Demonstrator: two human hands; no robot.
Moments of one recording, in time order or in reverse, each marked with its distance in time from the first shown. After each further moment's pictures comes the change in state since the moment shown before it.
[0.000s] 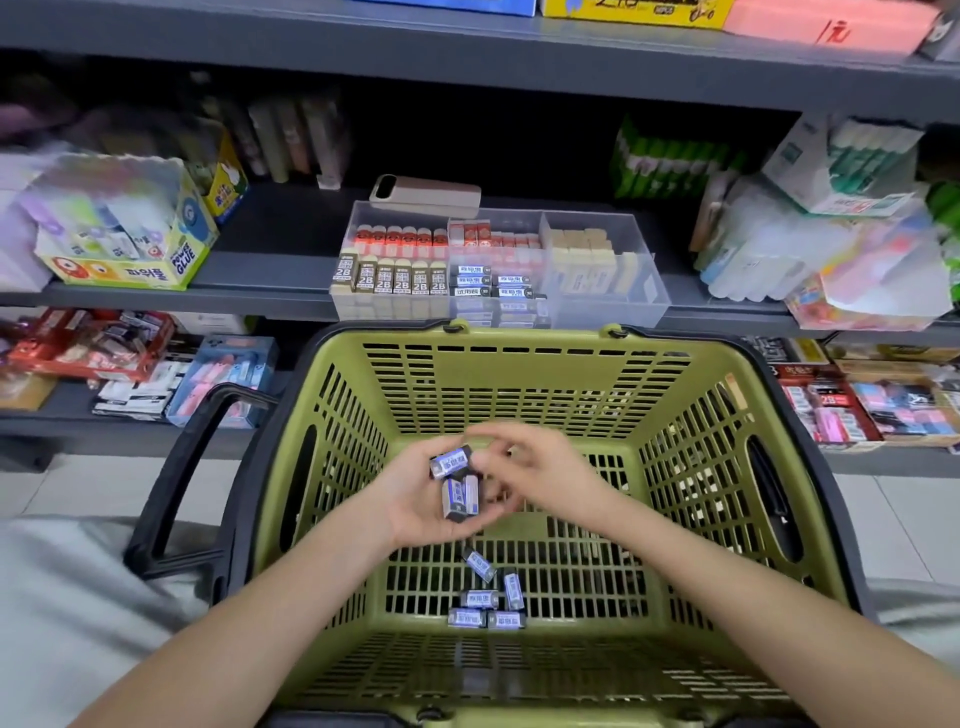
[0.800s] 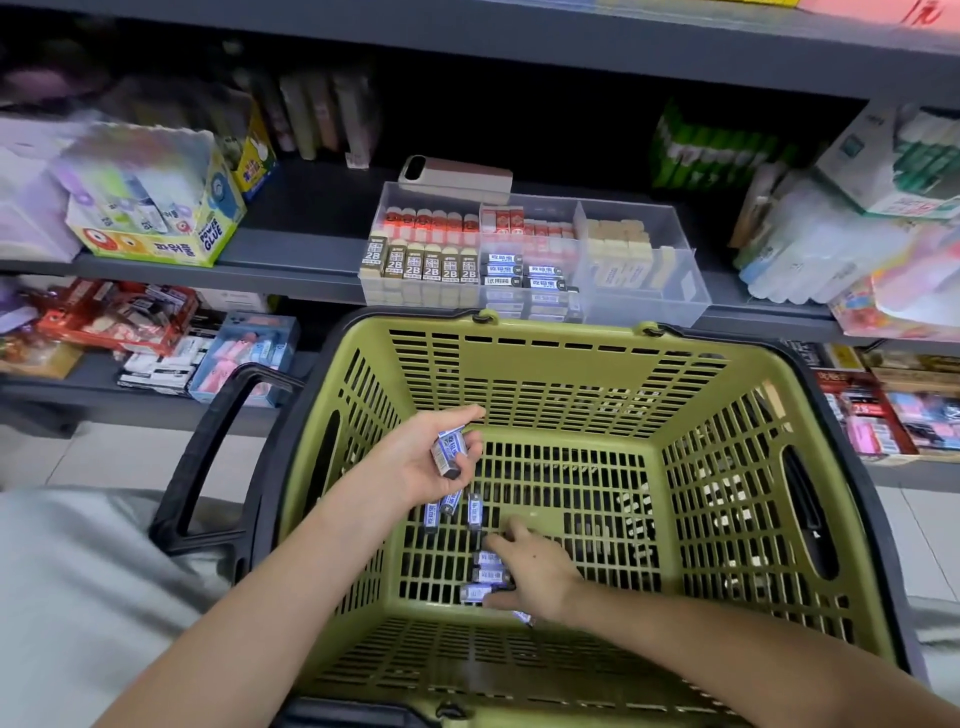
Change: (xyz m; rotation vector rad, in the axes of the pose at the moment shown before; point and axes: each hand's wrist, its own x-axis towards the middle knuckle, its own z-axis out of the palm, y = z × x) left_hand -0.008 0.022 -0.002 -0.022 0.276 0.245; right_hand -0.022 0.141 0.068 -0.931 -0.331 0.140
